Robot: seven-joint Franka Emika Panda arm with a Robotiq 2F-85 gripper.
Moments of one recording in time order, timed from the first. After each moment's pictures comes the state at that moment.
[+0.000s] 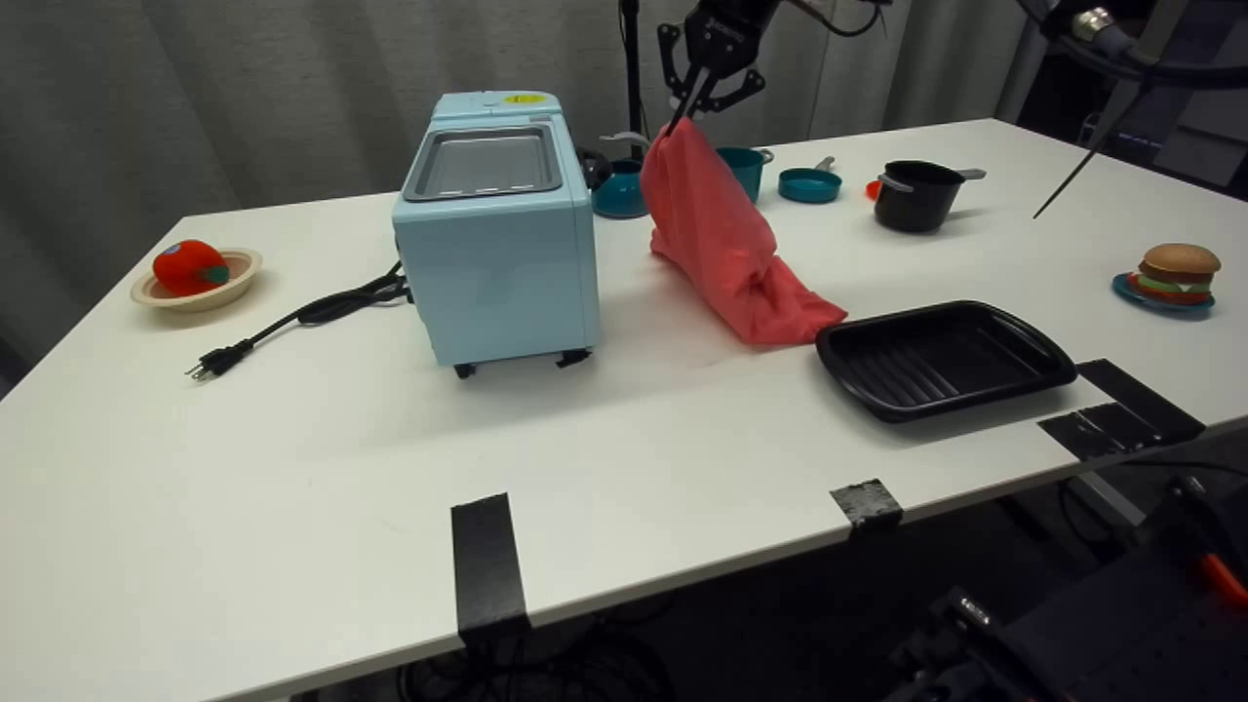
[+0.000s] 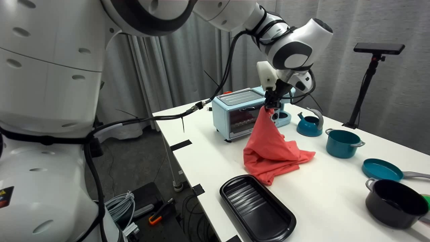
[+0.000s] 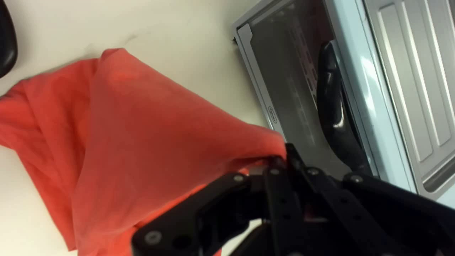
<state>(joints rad) -0.07 0.47 0.07 -1.62 0.55 2.02 0.30</state>
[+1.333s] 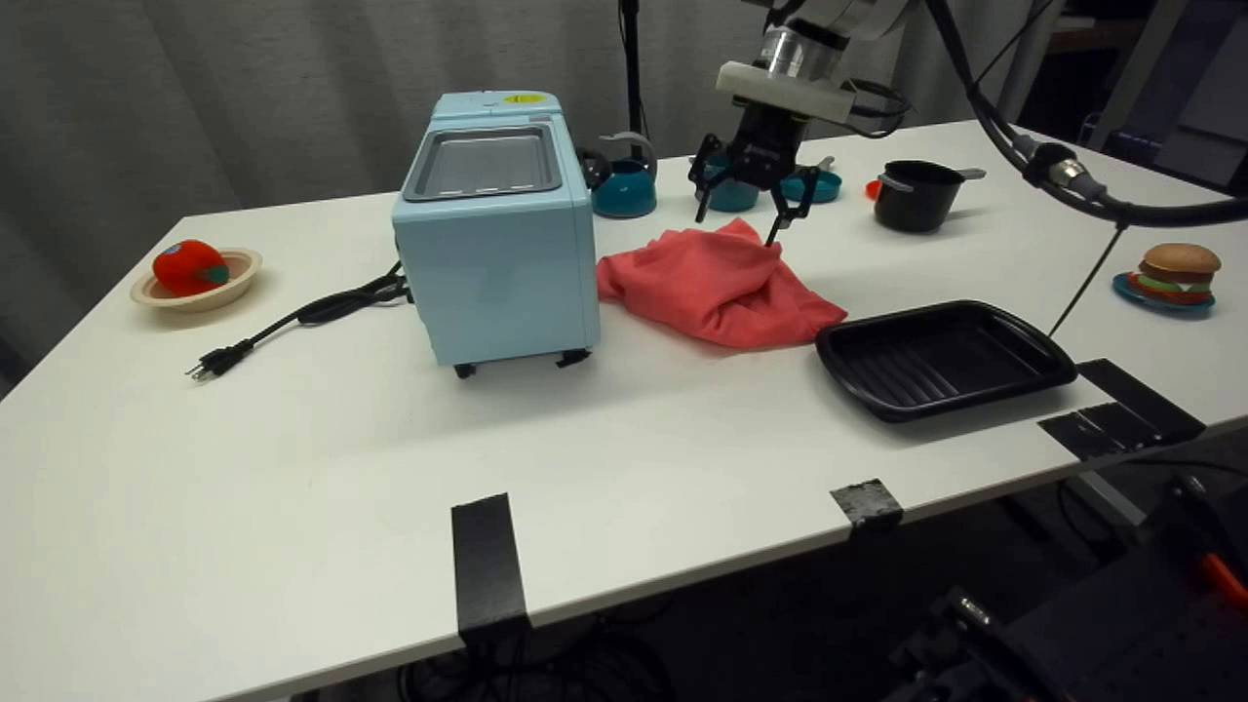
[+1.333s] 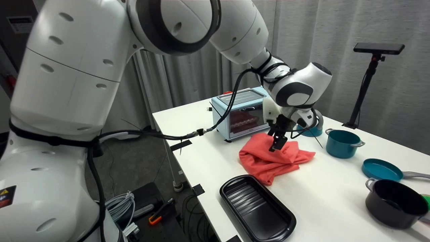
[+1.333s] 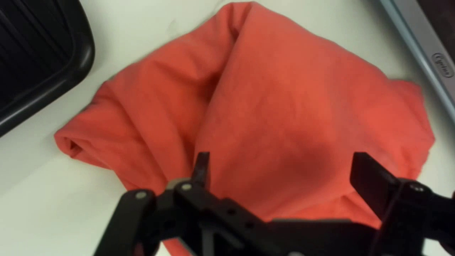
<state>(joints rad) -0.05 0.61 -0.01 -1.69 0.45 2.13 0.45</state>
